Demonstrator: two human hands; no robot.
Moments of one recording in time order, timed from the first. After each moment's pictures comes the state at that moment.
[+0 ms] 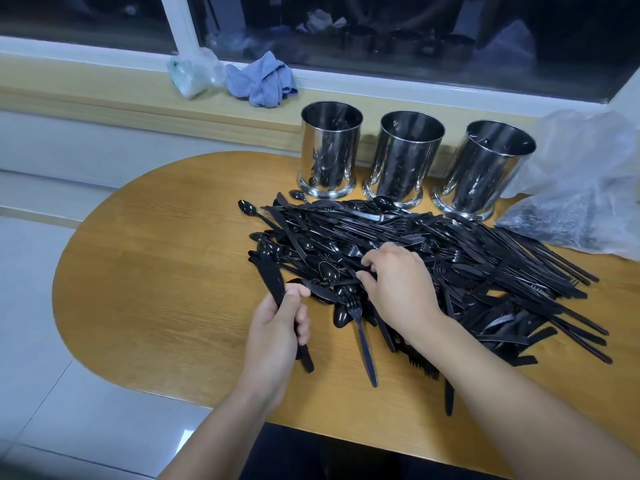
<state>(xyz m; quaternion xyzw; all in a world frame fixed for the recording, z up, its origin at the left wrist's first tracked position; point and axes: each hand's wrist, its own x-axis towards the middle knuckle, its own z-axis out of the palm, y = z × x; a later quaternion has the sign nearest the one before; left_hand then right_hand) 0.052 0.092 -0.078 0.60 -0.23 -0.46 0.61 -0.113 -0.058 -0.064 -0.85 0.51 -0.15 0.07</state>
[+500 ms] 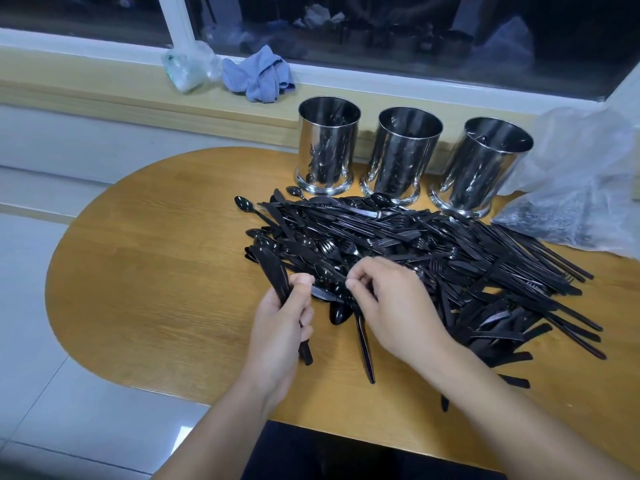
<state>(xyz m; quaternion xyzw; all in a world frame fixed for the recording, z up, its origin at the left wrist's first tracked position) 0.044 0.087 -0.069 0.55 -0.22 -0.50 0.63 -0.121 -0.008 -0.034 -0.85 0.44 -0.23 0.20</state>
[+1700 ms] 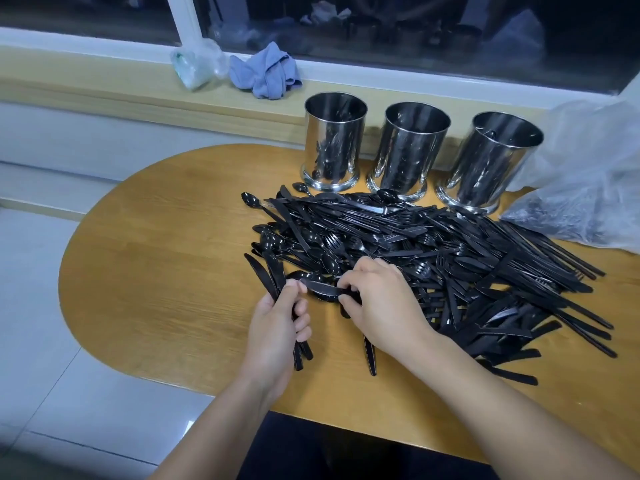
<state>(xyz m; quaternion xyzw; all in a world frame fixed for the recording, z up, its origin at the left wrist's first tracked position) 0.053 0.093 -0.083 0.57 -0.16 -0.50 0.63 -0.104 -0.014 -0.070 -0.89 0.42 -0.15 0.13</state>
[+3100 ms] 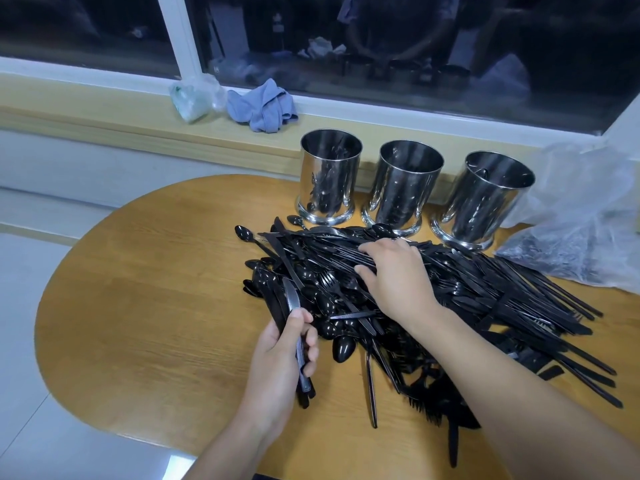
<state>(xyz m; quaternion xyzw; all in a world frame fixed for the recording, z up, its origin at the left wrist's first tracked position) 0.049 0.073 -0.077 0.57 -0.23 -0.50 0.61 -0.097 -0.121 -0.051 -0.86 0.48 -0.15 0.04</state>
